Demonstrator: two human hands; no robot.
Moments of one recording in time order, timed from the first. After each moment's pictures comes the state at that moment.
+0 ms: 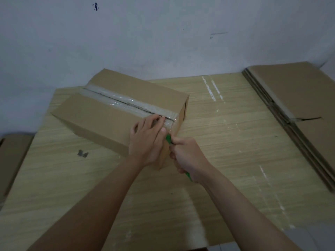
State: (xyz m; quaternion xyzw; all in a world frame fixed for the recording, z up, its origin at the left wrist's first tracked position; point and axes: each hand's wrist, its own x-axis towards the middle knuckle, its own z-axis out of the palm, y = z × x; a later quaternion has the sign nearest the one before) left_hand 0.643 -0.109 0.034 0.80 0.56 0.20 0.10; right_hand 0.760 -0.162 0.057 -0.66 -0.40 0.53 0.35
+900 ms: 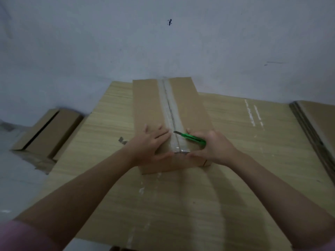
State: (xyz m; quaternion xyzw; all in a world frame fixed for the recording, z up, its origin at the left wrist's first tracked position) left_hand 0.528 -0.114 0.034 0.89 0.42 0.19 -0.06; right_hand 0.763 -0.099 0.073 -0.49 -0.84 0.21 0.11
